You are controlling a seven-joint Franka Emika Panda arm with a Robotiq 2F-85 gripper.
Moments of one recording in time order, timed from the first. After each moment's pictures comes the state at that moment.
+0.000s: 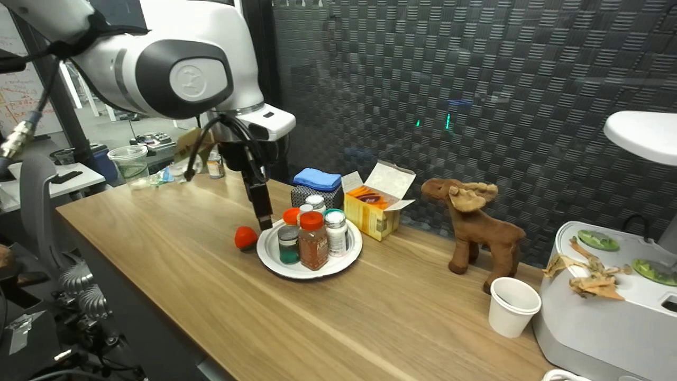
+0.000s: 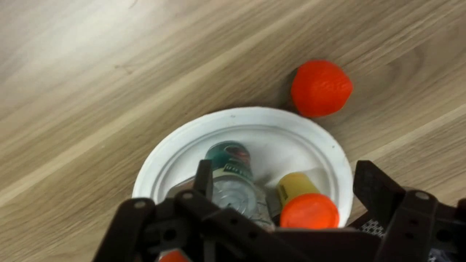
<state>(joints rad) 0.14 0.14 0.02 -2.34 -0.04 2.58 0.57</state>
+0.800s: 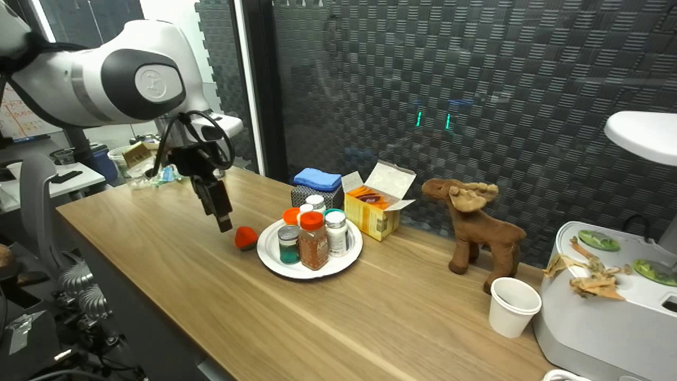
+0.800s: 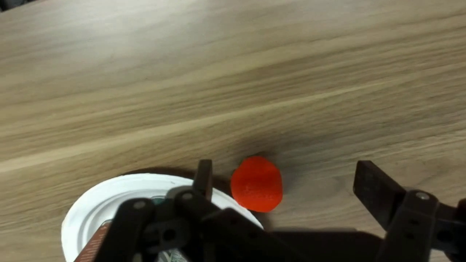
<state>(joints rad) 0.21 0.14 0.12 -2.39 -0.24 2.54 0.62</state>
